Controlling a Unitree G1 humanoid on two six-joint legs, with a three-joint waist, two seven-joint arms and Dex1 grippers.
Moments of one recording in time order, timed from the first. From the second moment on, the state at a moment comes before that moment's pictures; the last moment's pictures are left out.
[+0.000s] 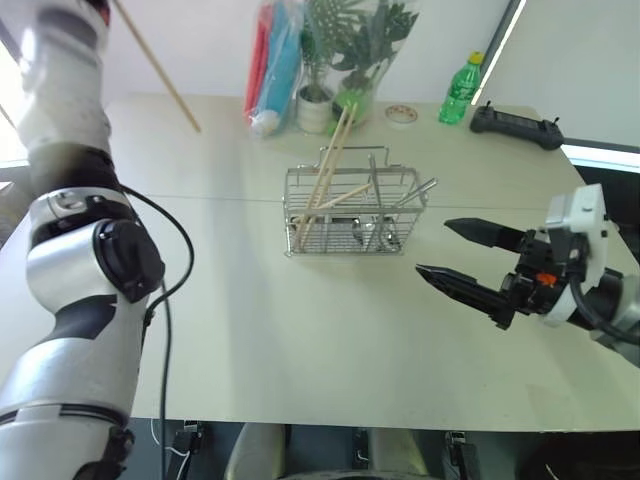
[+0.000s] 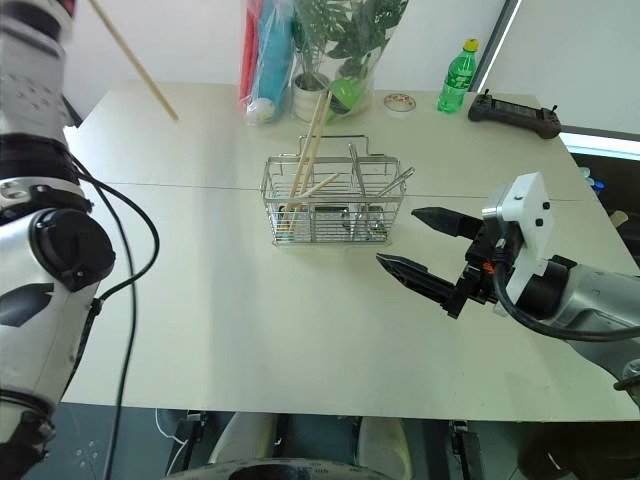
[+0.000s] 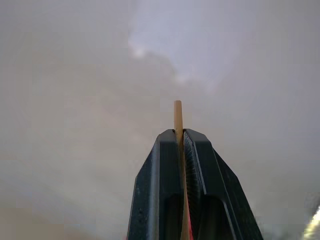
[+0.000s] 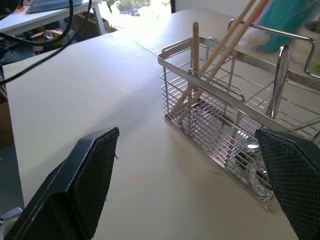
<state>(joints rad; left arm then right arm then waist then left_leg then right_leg) -1.42 0.51 0.46 0.74 -0.51 0.17 -0.40 0.03 -0.99 -0.52 -0.76 1.24 0.81 0.50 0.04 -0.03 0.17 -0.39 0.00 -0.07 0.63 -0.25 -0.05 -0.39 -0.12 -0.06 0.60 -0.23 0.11</state>
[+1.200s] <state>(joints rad) -1.06 0.18 0.20 0.18 -0.62 0.44 -0.50 0.11 -0.96 -0.53 -0.80 1.24 0.79 0.47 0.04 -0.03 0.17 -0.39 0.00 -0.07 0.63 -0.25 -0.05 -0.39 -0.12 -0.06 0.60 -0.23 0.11</state>
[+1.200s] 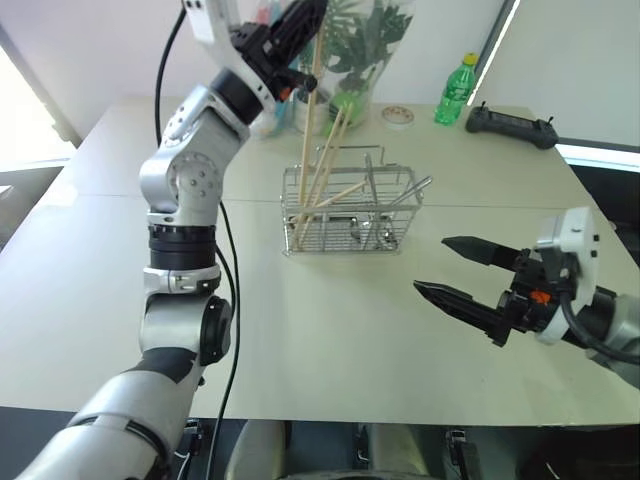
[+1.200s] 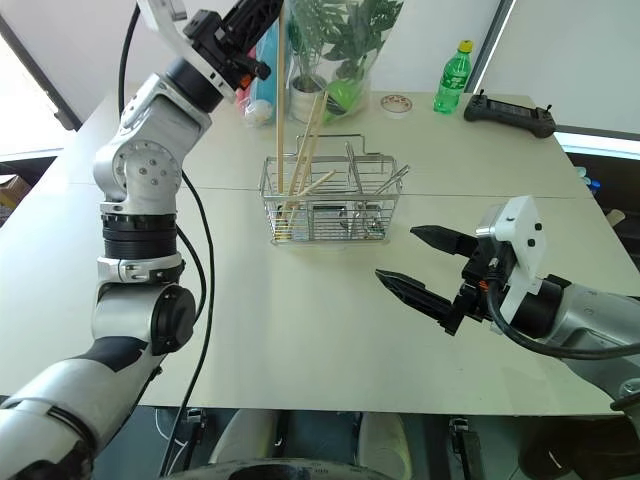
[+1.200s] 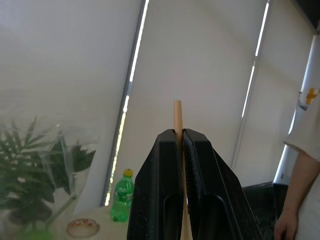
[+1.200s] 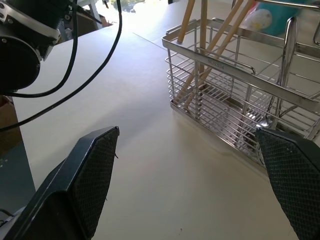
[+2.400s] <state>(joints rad) -0.53 1.19 0.20 -0.12 -0.67 0.68 -1.34 0.01 -1.00 -0.50 -0.69 1.12 0.79 0.63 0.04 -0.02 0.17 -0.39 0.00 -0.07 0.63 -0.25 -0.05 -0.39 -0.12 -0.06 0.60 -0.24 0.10</state>
